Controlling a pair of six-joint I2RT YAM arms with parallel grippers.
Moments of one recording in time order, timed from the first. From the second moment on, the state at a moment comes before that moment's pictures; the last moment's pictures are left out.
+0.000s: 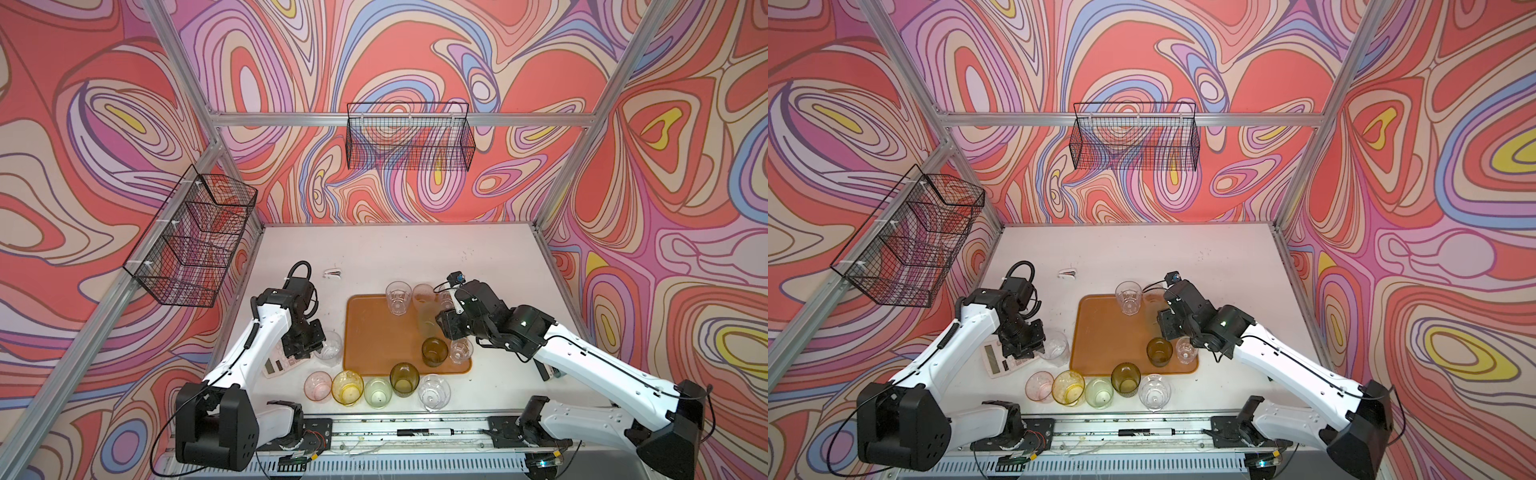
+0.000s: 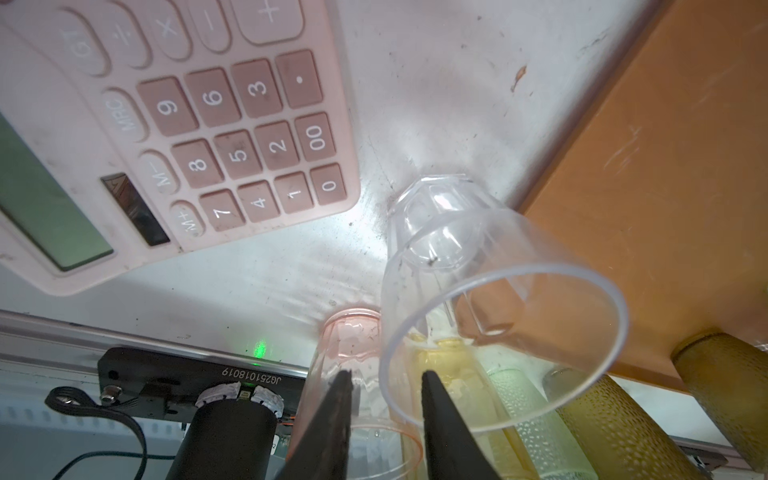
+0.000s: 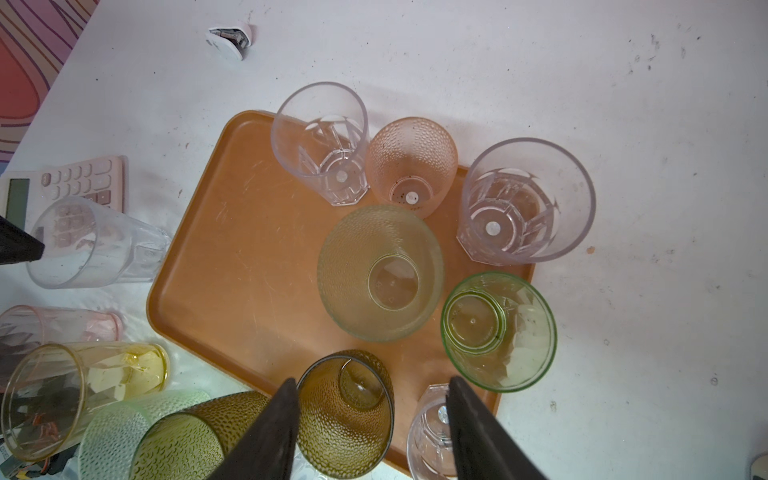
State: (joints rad) left arm -0.12 1.26 0.93 -1.25 0.13 -0.58; right arm 0.80 1.13 1.01 -0.74 0.15 0.44
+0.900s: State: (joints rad) left arm -0.11 1.28 0.92 -1.22 0.11 -0.57; right arm 0.80 1.13 1.01 -0.74 0.15 0.46
